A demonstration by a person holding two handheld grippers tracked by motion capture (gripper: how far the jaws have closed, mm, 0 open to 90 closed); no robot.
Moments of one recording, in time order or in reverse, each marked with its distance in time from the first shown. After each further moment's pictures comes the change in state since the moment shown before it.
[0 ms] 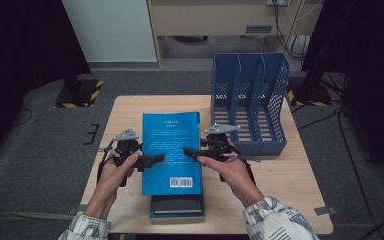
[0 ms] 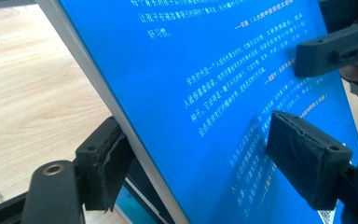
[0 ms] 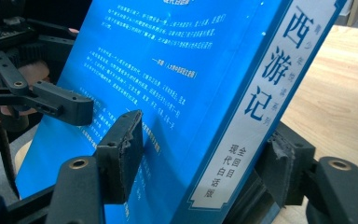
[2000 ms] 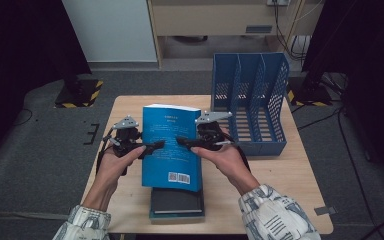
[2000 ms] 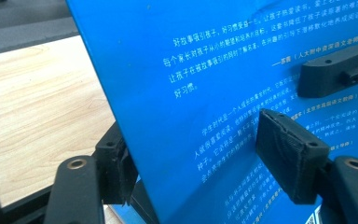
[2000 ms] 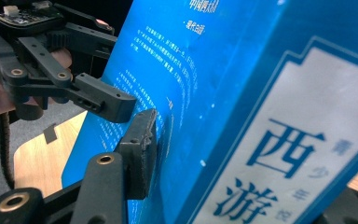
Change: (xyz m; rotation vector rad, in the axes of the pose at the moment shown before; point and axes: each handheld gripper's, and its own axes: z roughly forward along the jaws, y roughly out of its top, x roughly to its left) left arm 0.003 0.033 -0.003 -0.034 0.054 0.017; right arm 0.011 0.041 0.006 -0.006 0.036 -0.151
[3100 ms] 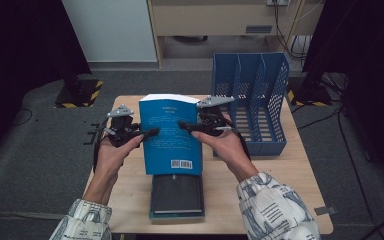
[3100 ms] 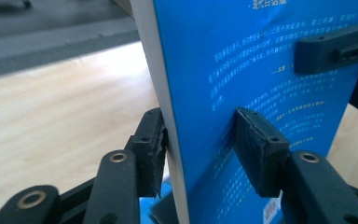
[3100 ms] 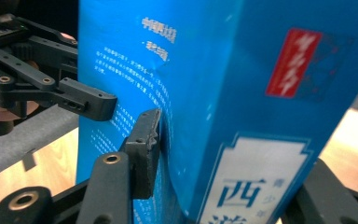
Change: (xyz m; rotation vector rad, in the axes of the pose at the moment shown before) left arm 0.008 0.030 -0.013 -0.027 0.069 -0.001; right arm -0.016 0.036 -0.004 -0.023 -0.073 0.019
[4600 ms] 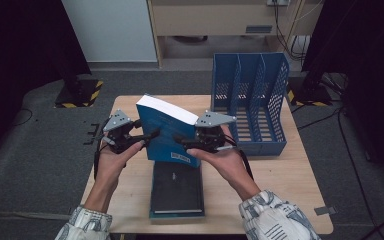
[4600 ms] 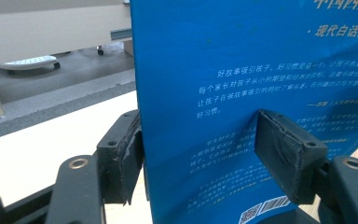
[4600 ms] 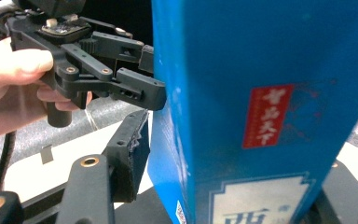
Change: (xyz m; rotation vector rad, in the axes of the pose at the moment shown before) left arm -0.016 -0.017 -0.007 -0.190 0.048 0.095; right arm 0.040 -0.022 -0.021 -0.133 0.045 -0.143
